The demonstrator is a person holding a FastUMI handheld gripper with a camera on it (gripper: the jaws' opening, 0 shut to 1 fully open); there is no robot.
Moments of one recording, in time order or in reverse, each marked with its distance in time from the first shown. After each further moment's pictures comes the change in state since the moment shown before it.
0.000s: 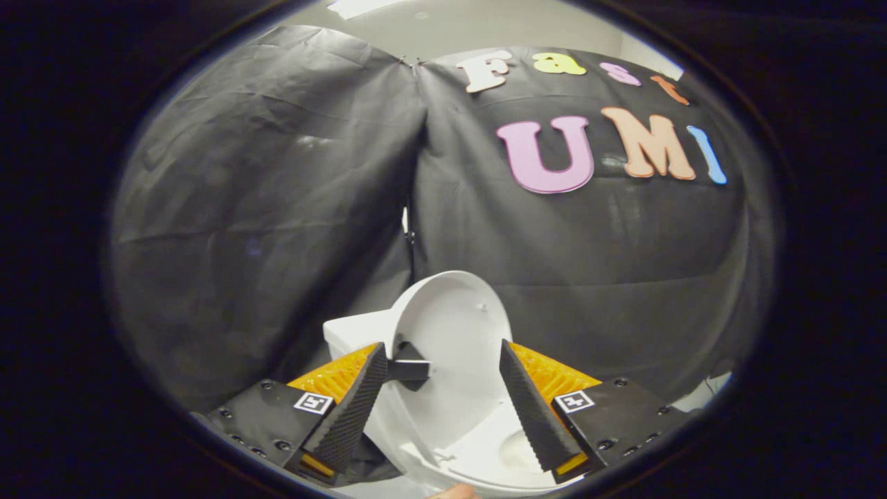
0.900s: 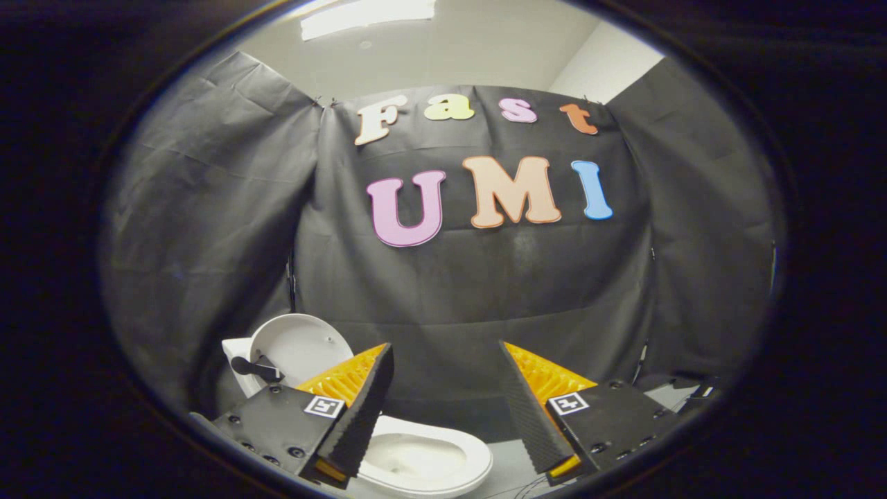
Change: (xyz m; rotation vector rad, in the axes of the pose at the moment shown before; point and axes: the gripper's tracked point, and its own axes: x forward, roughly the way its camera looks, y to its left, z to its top) arm -0.152 -0.248 0.078 0.008 -0.153 -0.324
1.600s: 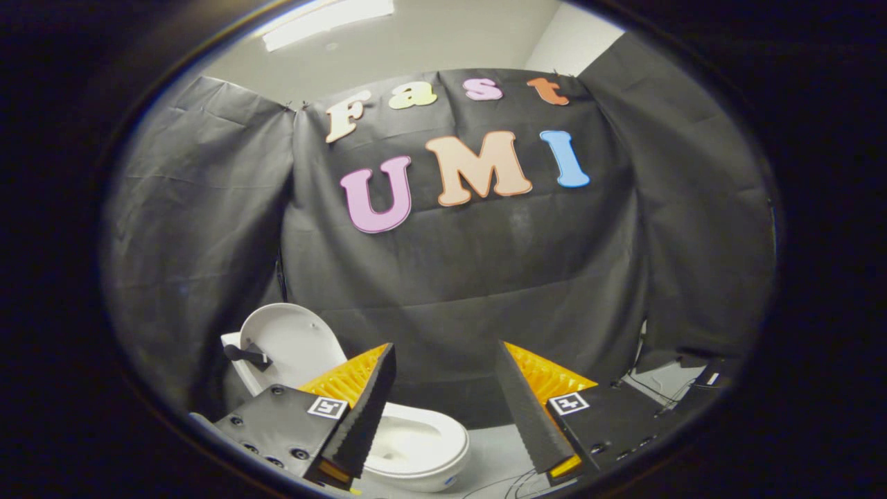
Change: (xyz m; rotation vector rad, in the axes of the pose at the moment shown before) arm -0.009 -0.085 -0.039 0.080 0.112 0.022
